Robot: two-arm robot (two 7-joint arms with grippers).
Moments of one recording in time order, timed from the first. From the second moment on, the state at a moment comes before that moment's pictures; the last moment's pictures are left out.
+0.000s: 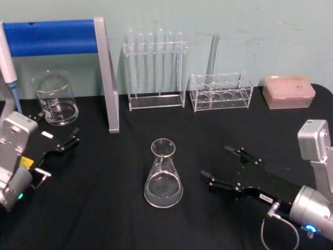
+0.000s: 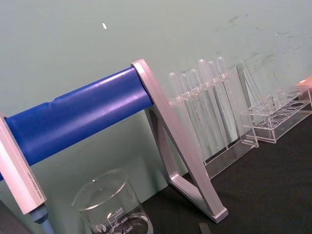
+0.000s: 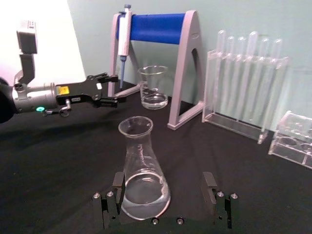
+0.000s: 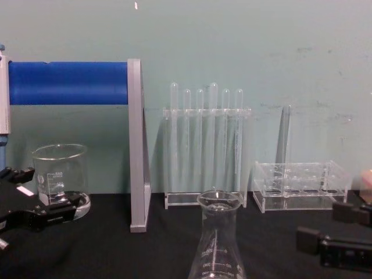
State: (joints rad) left arm -0.20 0.60 0.45 -1.41 -0.25 -0.12 0.03; right arm -0.08 0.68 -0.34 -1.83 0.57 0.06 0.39
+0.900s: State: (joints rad) left arm -0.20 0.60 0.45 -1.41 -0.25 -0.12 0.03; right arm 0.09 0.55 -0.46 -1.70 0.40 0.06 0.48
